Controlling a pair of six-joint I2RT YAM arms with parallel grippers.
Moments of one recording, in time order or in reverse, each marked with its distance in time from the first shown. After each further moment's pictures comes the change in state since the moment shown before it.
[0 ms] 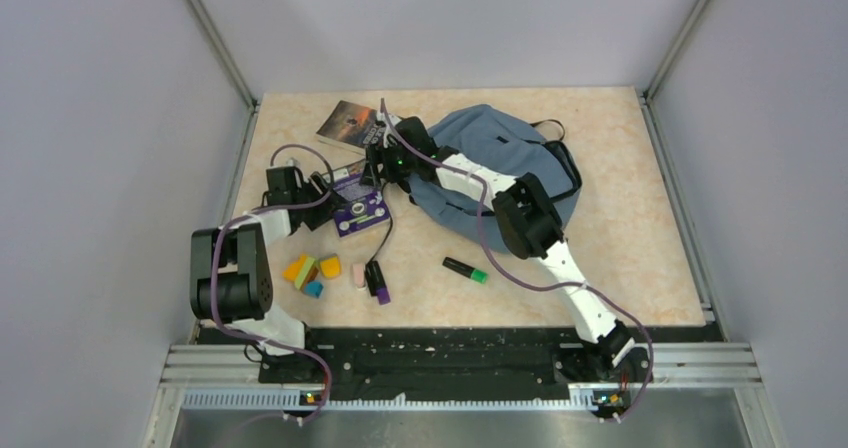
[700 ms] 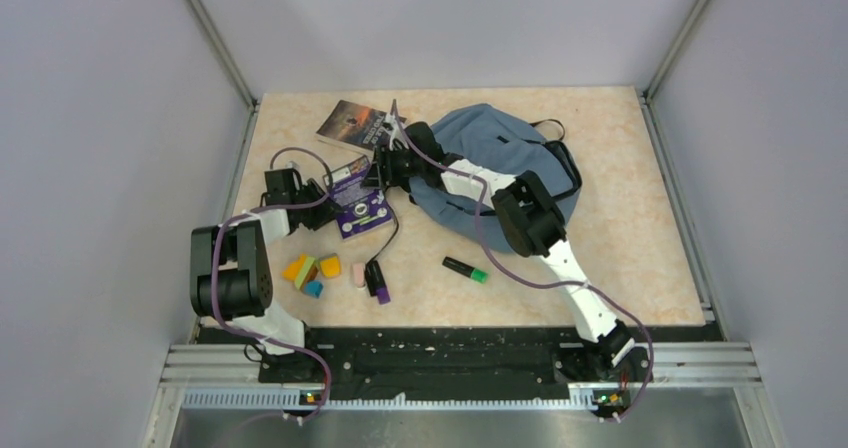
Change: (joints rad) left arm 0.016 0.021 -0.003 -0.012 0.028 0.002; right arm -0.013 0.027 -0.068 0.170 -0.162 0.169
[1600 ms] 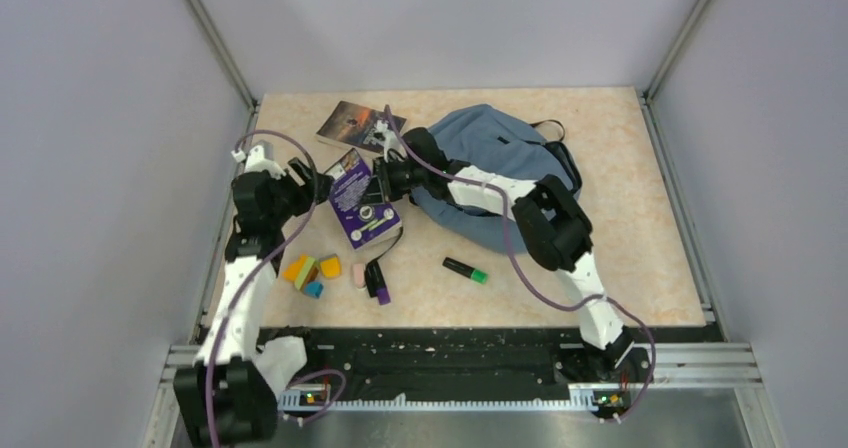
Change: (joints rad) left arm -0.011 -0.537 -0.069 -0.056 -0.030 0.072; right arm 0.067 -0.246 -0.271 0.014 -0.097 0.001
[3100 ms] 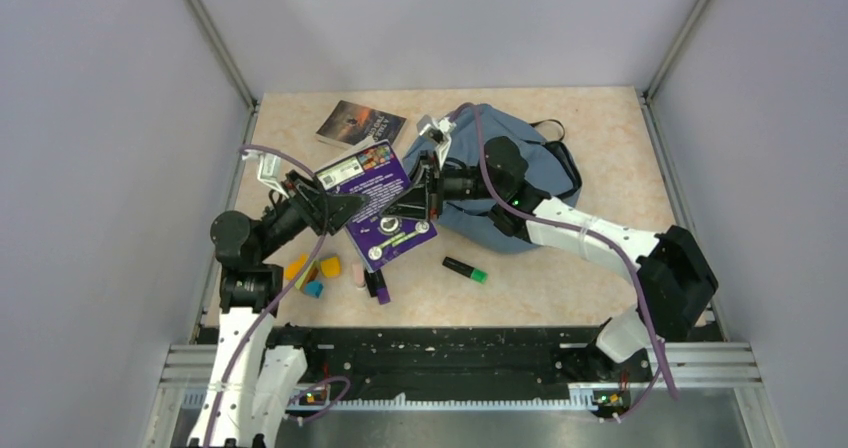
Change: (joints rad) left arm -0.101 -0.446 -0.045 0.316 0.583 -0.371; right arm 0.042 -0.802 -0.664 0.545 -0.191 0.052
